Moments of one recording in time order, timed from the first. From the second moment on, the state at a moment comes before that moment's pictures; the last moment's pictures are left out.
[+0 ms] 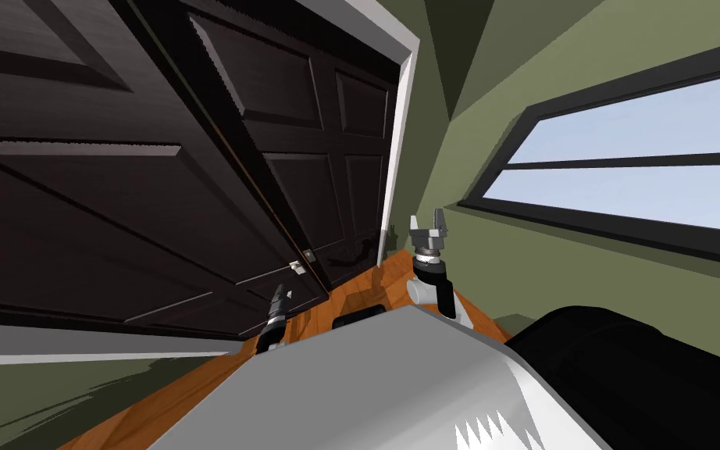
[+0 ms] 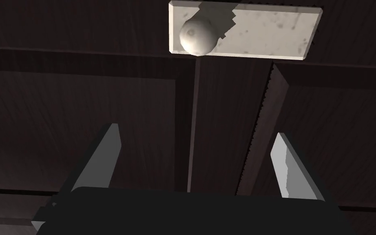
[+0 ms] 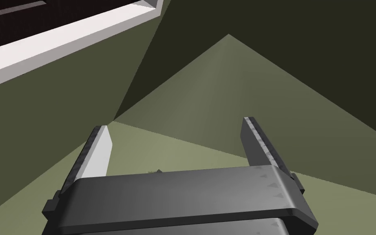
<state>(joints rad) 0.08 0.28 0.10 -0.75 0.12 -0.84 0.20</state>
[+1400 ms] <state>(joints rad) 0.06 0.26 0.12 -0.74 0.13 -0.83 0.17</state>
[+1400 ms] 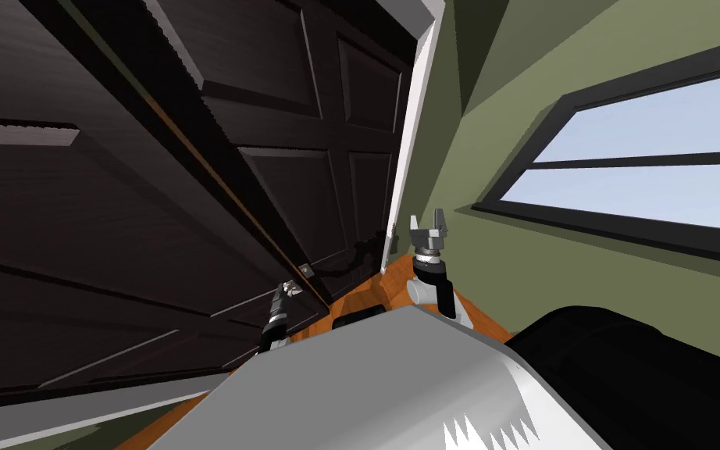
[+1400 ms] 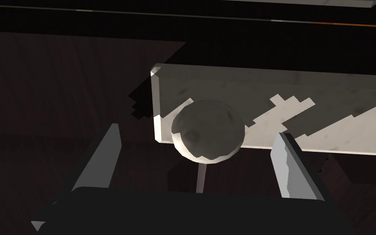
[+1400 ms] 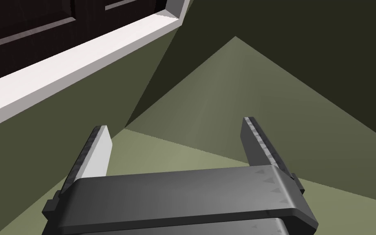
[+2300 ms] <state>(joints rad) 0.08 0.26 0.12 -0.77 0.13 -0.82 0.17</state>
